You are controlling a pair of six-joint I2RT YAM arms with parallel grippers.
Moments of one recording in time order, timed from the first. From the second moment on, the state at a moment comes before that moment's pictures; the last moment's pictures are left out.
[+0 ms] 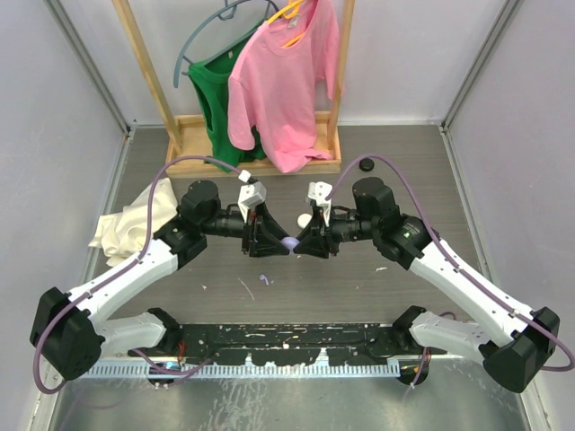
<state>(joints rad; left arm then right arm) -0.64 1.14 0.81 0.16 0.99 -0.19 0.68 1.03 0.97 -0.39 -0.74 -0.16</state>
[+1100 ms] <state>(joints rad) -0.66 1.06 0.70 0.35 0.84 -0.35 0.67 0.76 0.60 0.09 -0.64 0.07</state>
